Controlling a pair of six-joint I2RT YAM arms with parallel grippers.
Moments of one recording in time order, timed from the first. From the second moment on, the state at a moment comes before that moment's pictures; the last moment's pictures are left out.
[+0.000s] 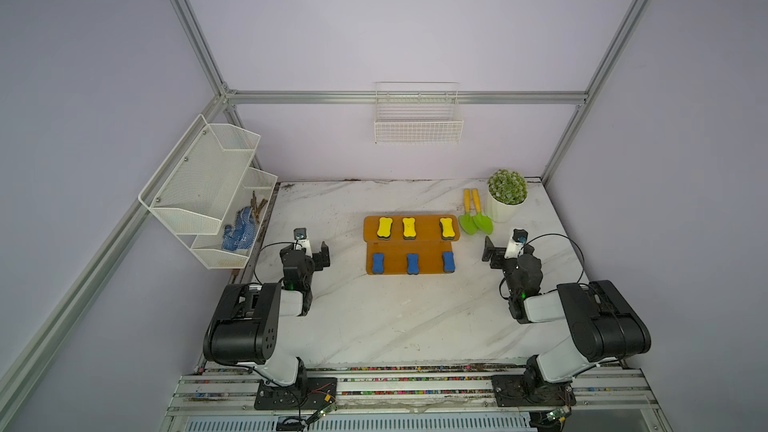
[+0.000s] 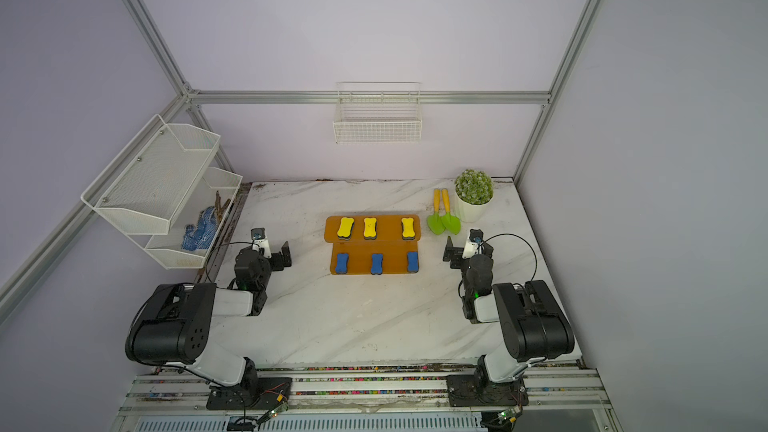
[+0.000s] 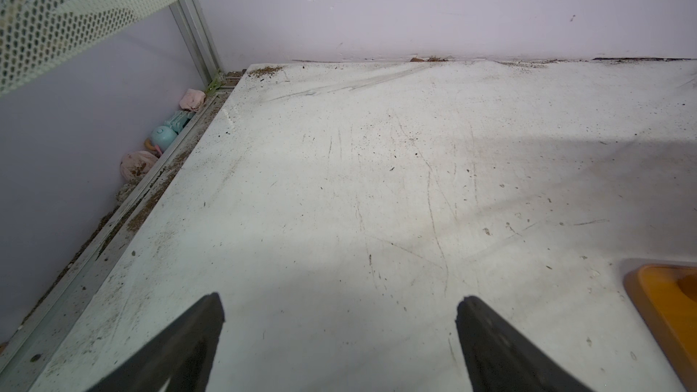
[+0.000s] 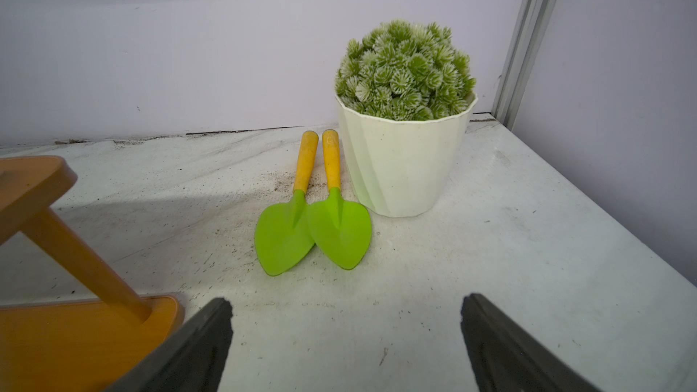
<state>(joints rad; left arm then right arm) 0.02 1.58 0.40 0.87 -0.13 0.02 0.06 1.57 0.30 1.15 0.10 0.05</state>
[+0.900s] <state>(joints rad) -0.16 1.39 1.18 -0.45 -0.36 -0.32 0.40 1.43 1.33 -0.44 0.18 0.38</state>
